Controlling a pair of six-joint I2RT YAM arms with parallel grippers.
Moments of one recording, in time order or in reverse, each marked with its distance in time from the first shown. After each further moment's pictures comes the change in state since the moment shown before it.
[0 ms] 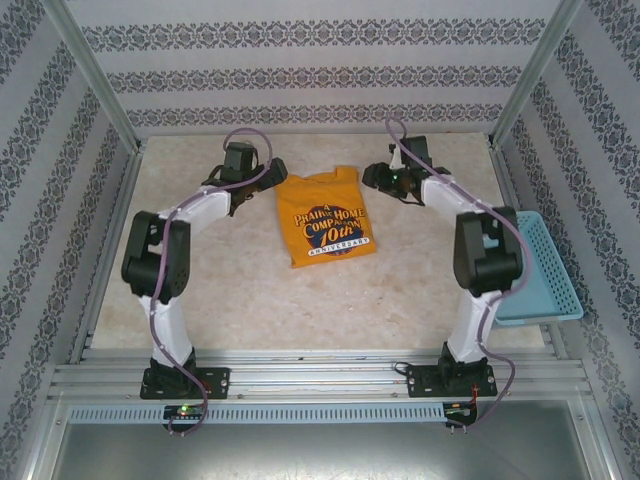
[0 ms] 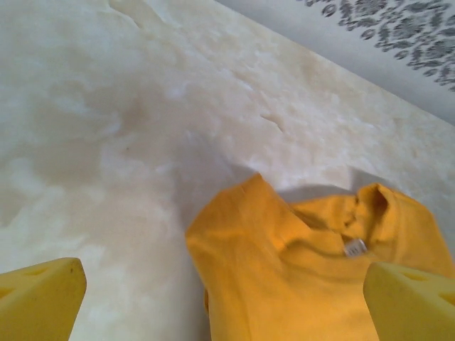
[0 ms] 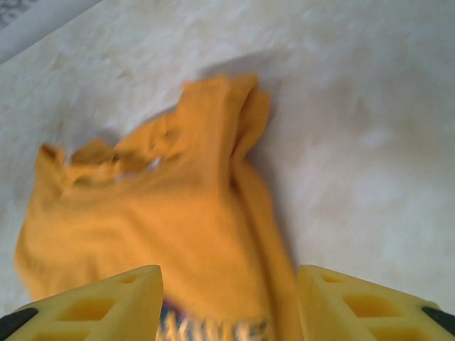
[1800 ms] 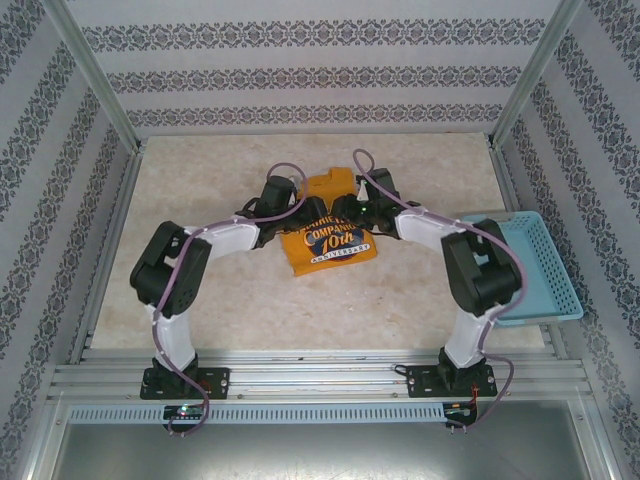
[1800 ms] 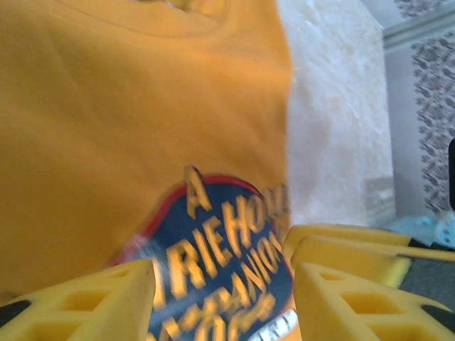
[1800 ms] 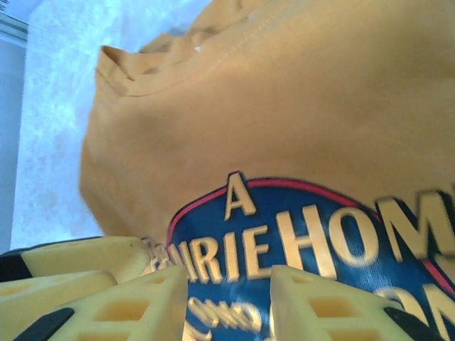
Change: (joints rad) left arm -0.232 0.040 -0.184 0.249 0.230 -0.290; right arm 0.204 0.000 -0.225 0.273 -0.011 0.246
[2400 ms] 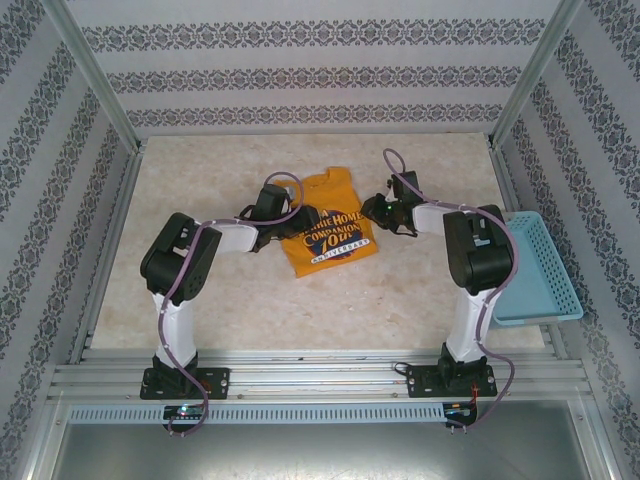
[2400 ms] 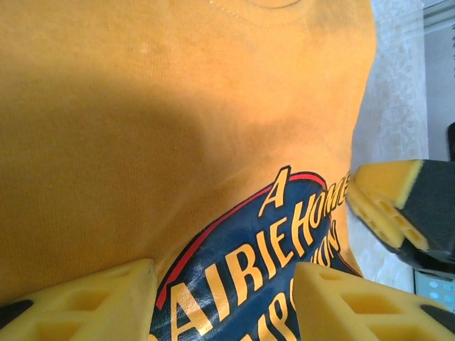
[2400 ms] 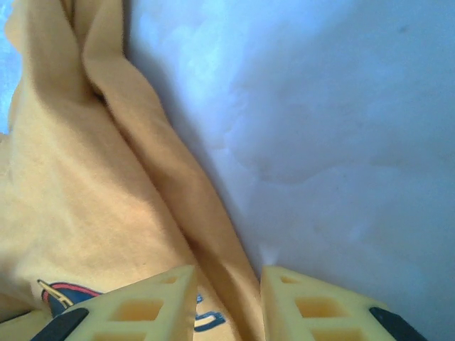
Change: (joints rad) left arm 0.049 0.066 -0.055 0.069 0.080 0.058; right arm -0.184 0.086 -0.002 -0.019 -0.011 -0.003
